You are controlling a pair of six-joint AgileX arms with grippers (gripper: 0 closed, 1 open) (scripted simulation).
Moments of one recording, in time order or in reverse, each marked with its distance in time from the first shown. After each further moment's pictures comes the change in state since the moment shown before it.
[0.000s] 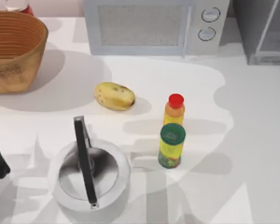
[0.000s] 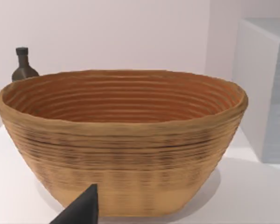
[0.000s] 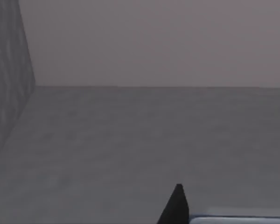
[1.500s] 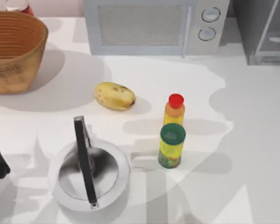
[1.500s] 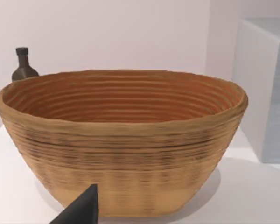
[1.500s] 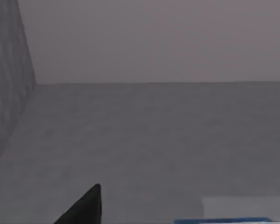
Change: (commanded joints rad) left arm 0.000 0.000 0.000 0.000 0.000 0.000; right arm 0.001 -0.062 -0.044 -0.036 0.009 0.013
